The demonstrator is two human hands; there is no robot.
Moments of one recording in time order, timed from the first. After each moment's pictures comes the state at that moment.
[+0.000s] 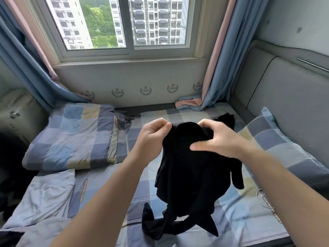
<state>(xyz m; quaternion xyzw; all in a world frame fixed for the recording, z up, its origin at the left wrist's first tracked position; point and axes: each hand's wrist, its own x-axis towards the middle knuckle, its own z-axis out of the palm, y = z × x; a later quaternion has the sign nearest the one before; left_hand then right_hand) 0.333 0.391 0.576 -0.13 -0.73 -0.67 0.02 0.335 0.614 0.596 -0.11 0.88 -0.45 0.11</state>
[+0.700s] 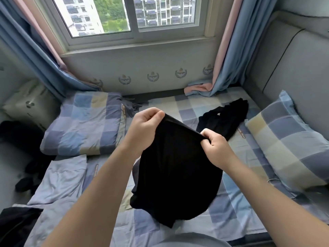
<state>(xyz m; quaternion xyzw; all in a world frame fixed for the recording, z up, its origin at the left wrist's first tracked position) 0.327 0.410 0.573 -0.04 -0.77 -0.64 0.03 0.326 0.636 0.488 -0.05 0.86 -0.50 0.02</state>
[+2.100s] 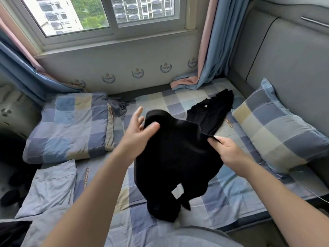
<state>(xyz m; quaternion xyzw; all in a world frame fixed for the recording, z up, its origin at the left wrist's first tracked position) 0.325 0.419 0.528 0.01 -0.75 -0.66 -0.09 0.363 0.694 0.478 0.04 0.75 -0.65 0.13</state>
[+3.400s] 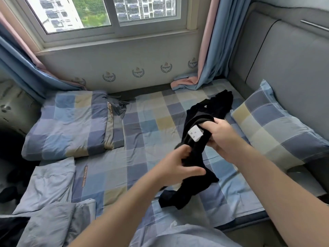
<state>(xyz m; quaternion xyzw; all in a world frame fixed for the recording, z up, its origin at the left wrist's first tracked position) 0.377 0.481 0.482 -0.15 -0.82 -0.48 -0.27 0.349 0.656 0.532 0.08 0.67 -0.73 0.10</state>
